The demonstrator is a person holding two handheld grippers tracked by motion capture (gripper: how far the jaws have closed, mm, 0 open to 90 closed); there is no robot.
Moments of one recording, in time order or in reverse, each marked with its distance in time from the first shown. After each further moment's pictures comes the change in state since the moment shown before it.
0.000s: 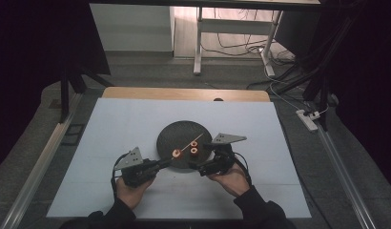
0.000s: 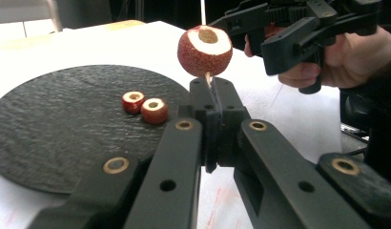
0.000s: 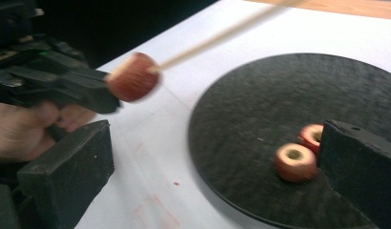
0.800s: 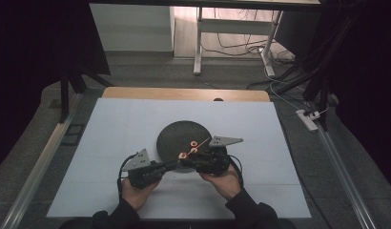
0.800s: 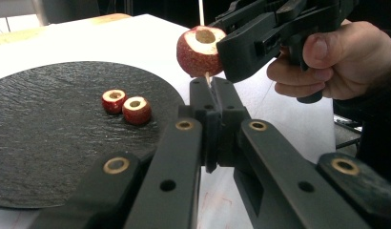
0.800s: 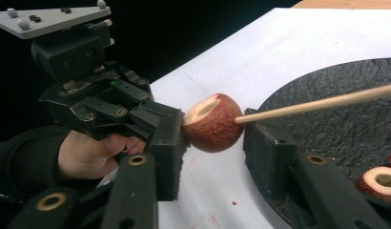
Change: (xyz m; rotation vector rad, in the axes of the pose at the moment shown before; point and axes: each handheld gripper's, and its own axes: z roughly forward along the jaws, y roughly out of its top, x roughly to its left) left arm -0.006 0.000 0.011 0.027 -0.033 0.008; right arm 0.005 -0.005 0.008 -0.063 0.194 0.081
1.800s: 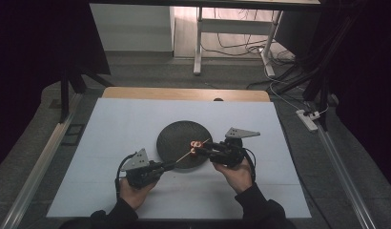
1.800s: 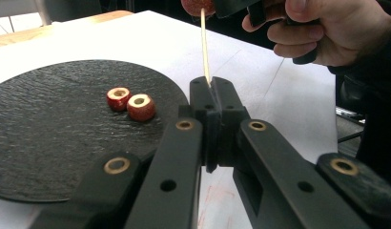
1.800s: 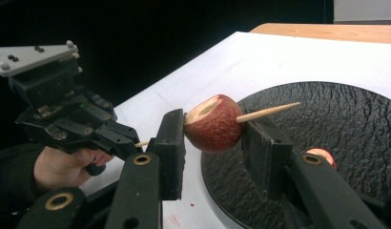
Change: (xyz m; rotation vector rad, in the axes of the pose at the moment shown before) left arm 0.000 0.003 -0.008 0.018 0.014 0.027; right arm -0.018 0.017 -0.036 -0.059 -0.098 0.005
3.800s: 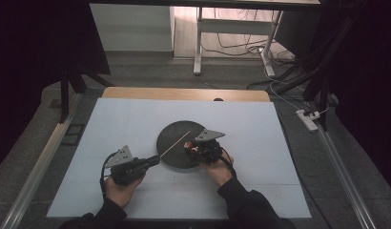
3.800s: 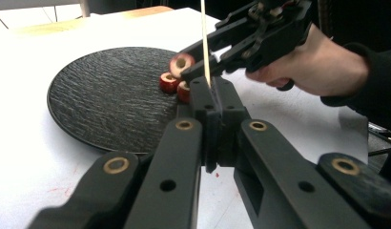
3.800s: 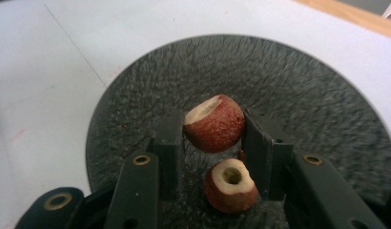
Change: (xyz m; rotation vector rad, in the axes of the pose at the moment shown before) left arm 0.021 -0.010 -0.030 0.008 0.112 -0.080; right arm -0.016 -0.022 0.081 0.237 -0.311 -0.287
